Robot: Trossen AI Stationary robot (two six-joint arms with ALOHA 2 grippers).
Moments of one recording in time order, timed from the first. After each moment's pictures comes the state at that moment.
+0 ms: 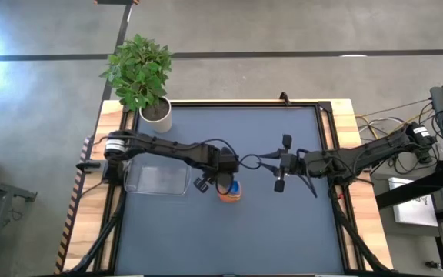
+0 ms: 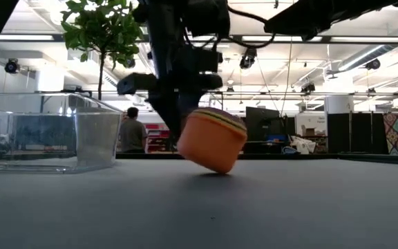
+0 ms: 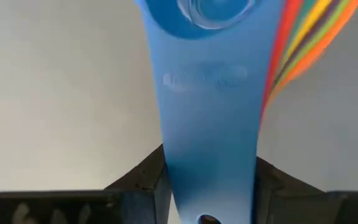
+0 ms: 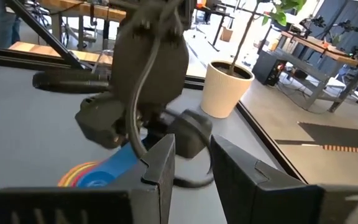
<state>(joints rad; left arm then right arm) -0.03 1.99 1.52 -0.87 -0.11 0.73 0.24 1.00 0.58 0.23 0.46 -0.14</state>
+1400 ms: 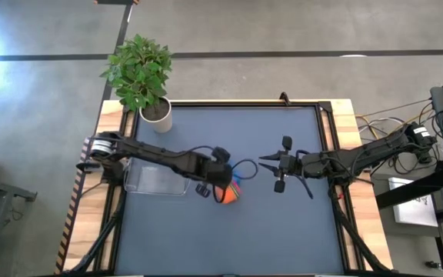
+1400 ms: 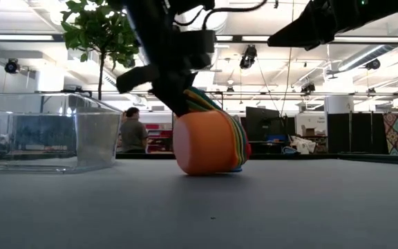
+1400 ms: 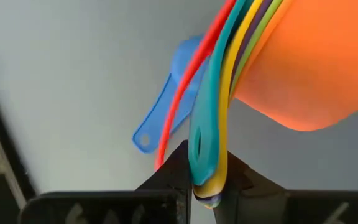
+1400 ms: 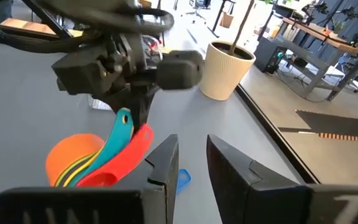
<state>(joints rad) -0.12 1.88 1.38 -0.68 -0.33 0.51 0.24 1.01 0.54 0.20 0.47 -0.12</state>
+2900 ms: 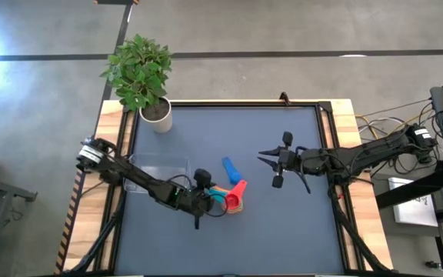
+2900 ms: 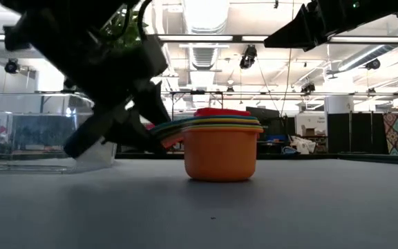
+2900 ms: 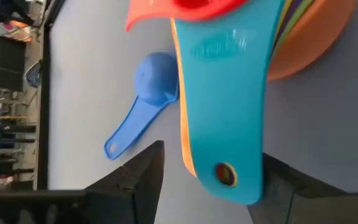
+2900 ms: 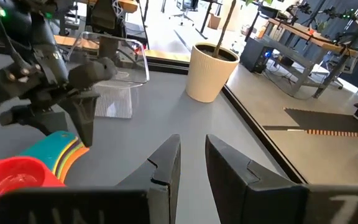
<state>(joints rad) -0.40 1.79 0.86 0.02 -0.68 0.33 0.19 1.01 0.55 0.22 0.47 -0.13</state>
